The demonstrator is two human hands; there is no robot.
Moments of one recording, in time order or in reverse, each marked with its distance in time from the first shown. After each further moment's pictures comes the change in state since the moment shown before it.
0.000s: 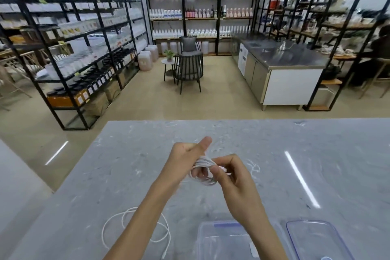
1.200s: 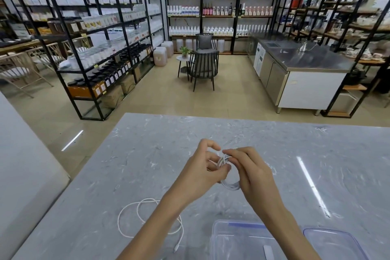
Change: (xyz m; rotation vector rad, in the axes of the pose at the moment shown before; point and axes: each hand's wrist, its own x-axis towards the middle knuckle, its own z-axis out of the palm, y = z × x) left_hand -0.030 -0.016 -0.009 0.133 0.032 0.026; right_hand 0.022 0.023 -0.001 -0.654 0.005 -0.465
